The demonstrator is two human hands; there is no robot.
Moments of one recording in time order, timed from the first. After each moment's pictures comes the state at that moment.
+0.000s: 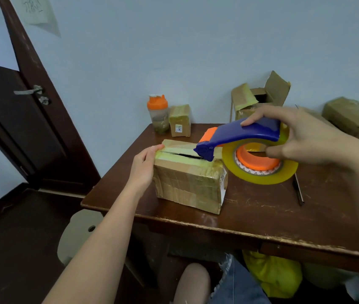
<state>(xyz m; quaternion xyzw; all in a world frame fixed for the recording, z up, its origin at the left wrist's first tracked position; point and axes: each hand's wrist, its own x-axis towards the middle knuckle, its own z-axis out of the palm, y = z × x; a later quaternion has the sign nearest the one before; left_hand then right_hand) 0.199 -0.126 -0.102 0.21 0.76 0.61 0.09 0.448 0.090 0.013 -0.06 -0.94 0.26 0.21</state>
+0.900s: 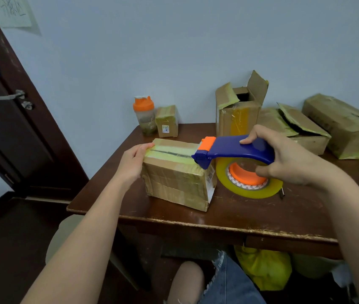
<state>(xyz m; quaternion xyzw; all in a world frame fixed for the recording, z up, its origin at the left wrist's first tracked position) 0.194 -0.114 -0.090 0.24 0.81 0.53 0.08 0.471 0.095 -0.032 -0.14 -0.92 0.33 0.16</state>
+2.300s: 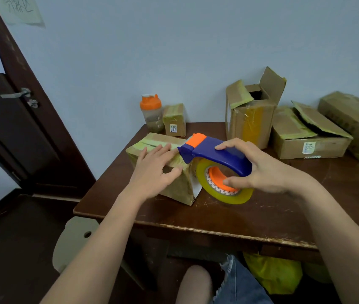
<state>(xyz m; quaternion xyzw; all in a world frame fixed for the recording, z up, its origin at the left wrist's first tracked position) 0.213 -0.116 -0.088 0.47 0.86 0.17 -0.07 0.411 0.075 -0.062 -0.07 -0.91 0.40 0.11</state>
